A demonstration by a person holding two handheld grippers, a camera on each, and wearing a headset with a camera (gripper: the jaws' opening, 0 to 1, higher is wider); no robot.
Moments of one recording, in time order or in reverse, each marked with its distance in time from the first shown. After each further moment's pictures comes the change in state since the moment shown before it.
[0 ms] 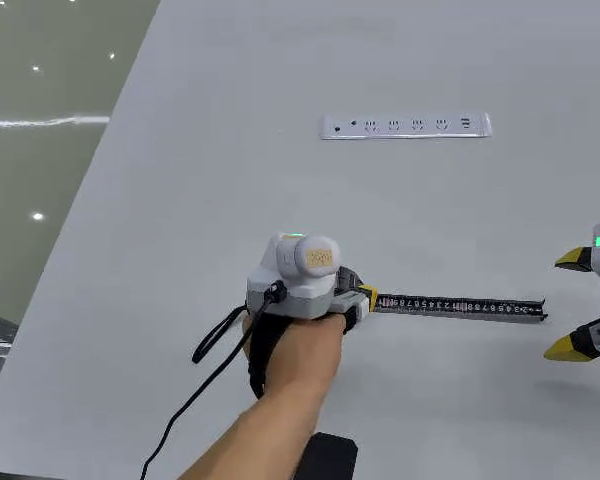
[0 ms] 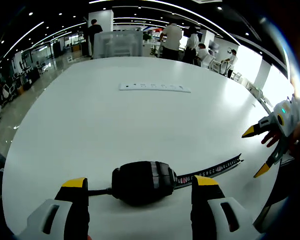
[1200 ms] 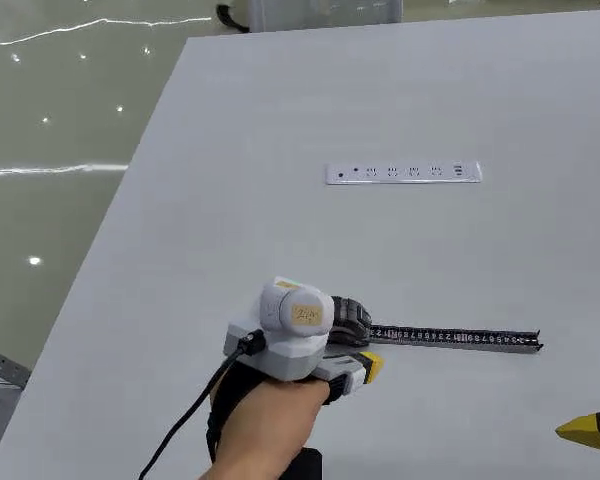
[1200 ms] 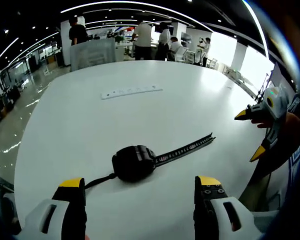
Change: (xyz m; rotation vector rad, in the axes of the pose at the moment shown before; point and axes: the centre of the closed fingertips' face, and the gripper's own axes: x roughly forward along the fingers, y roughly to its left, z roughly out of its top) left arm -0.078 -0.007 -0.003 0.182 0.007 -0.136; right arm -0.058 0.059 0.013 0.305 -0.146 -0.166
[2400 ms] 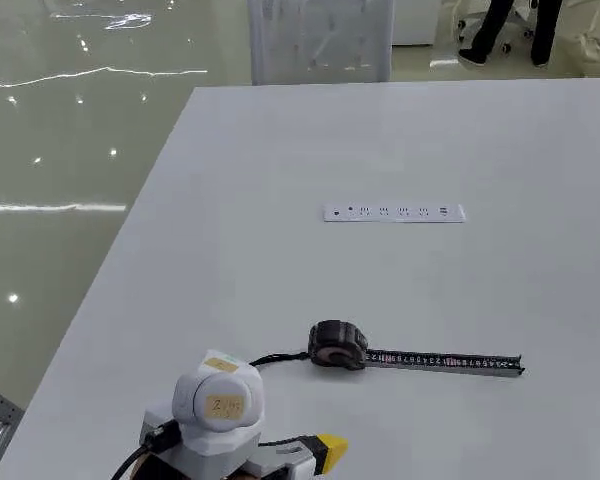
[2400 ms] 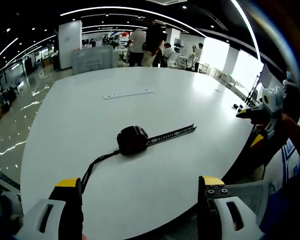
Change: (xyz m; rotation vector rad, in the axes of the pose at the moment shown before) left arm -0.093 0.005 -0.045 0.010 -0.046 -0.067; right arm -0.072 0.071 -0.003 0.223 -0.119 -0.132
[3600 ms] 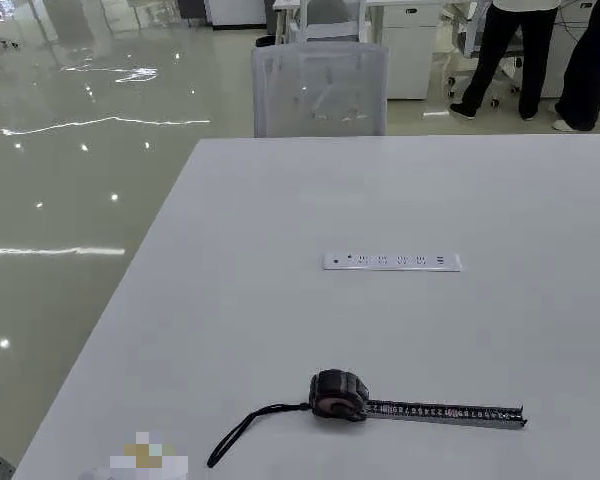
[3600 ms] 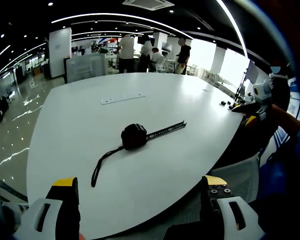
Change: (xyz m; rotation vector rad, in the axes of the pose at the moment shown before) left arm -0.059 0.029 -0.021 0.069 -0.052 -0.082; right arm -0.048 0.023 0.003 0.227 -0.099 -0.072
